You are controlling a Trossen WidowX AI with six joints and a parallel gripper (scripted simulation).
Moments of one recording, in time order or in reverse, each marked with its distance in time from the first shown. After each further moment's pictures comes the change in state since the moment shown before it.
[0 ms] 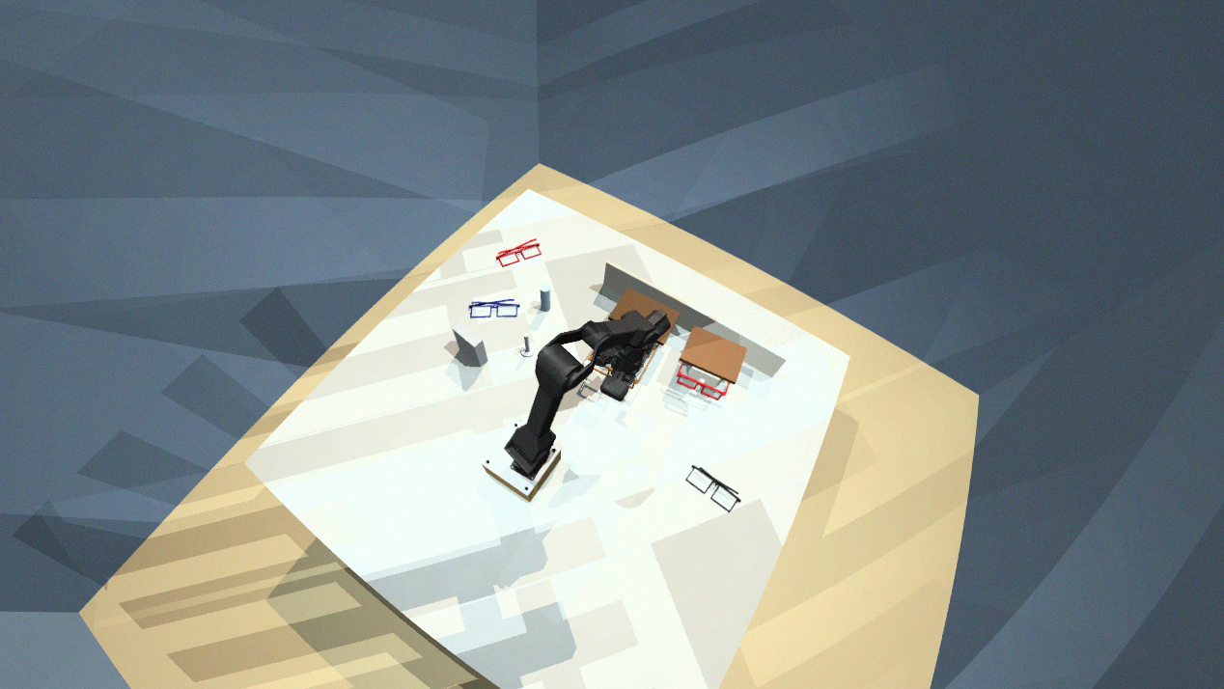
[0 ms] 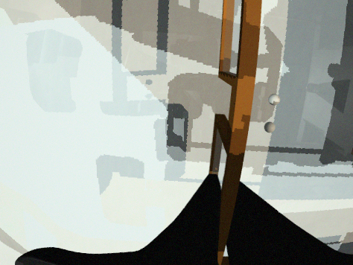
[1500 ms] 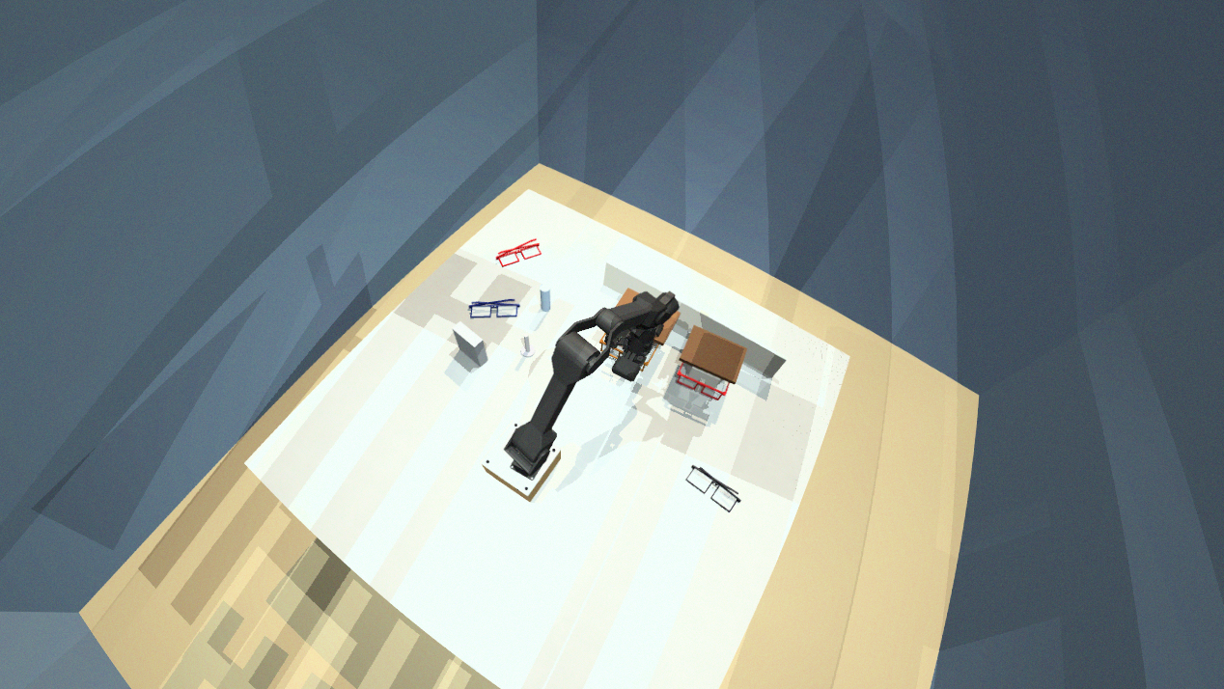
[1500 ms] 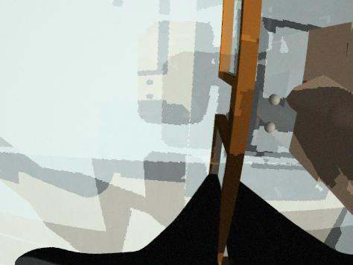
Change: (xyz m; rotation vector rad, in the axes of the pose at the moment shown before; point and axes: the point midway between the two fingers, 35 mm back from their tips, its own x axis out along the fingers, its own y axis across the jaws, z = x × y) arm 0.001 -0.062 0.000 0.000 -0.001 -0.006
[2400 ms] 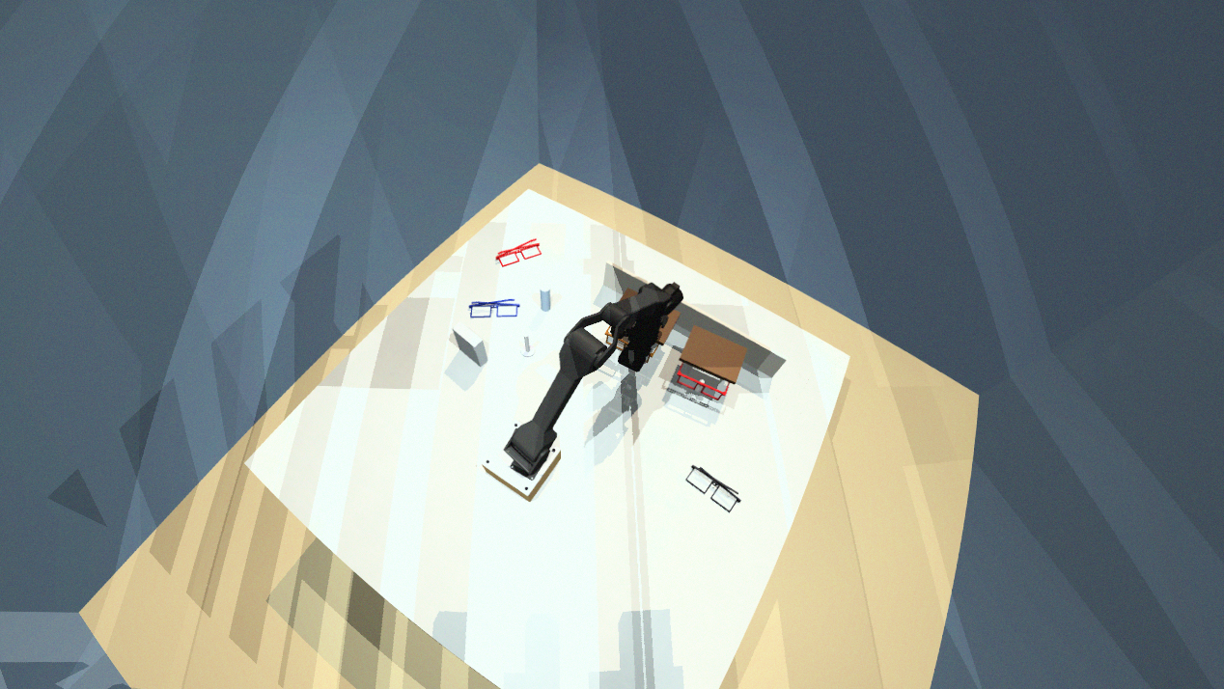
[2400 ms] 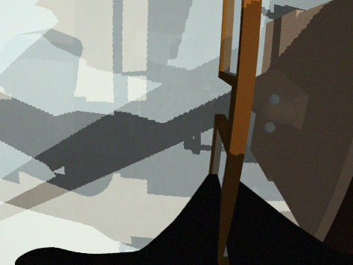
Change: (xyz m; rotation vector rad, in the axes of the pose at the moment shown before) arm 0.000 -0.032 0.000 0.000 0.000 -0.004
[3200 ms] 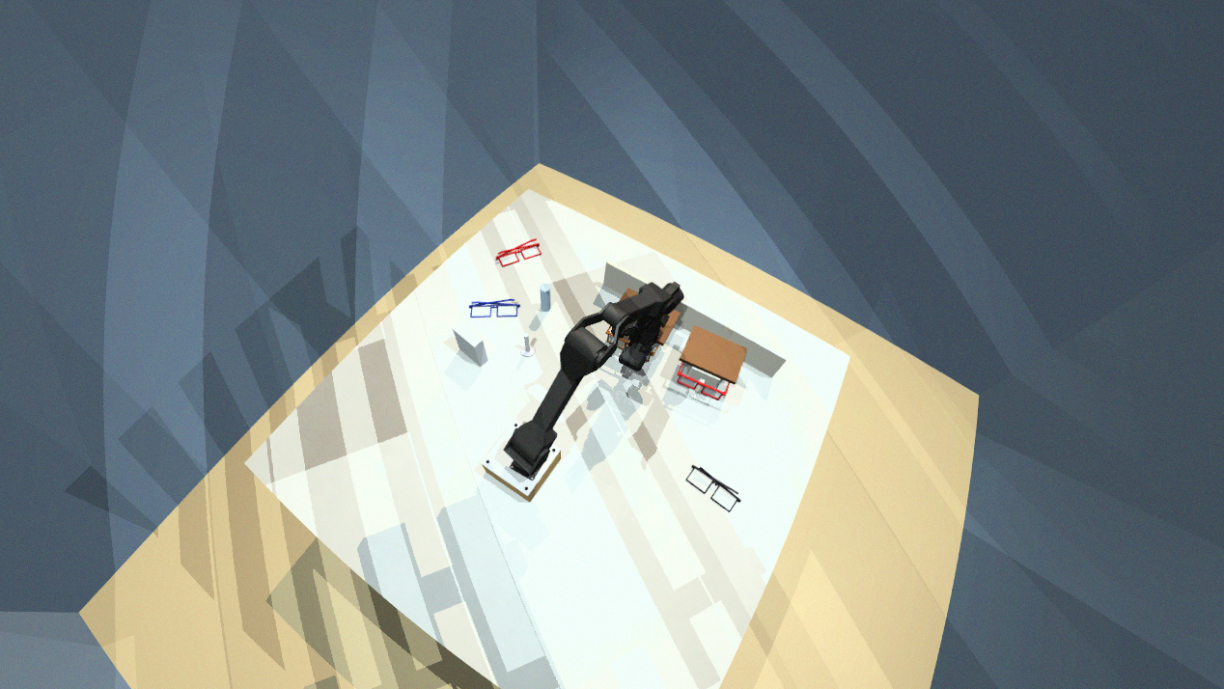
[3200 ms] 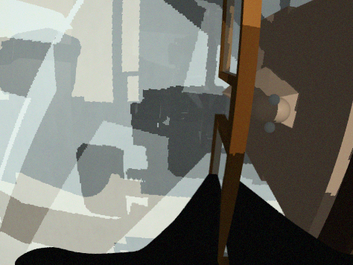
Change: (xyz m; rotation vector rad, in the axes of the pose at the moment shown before) arm 0.001 -0.004 -0.001 0.000 0.002 -0.008
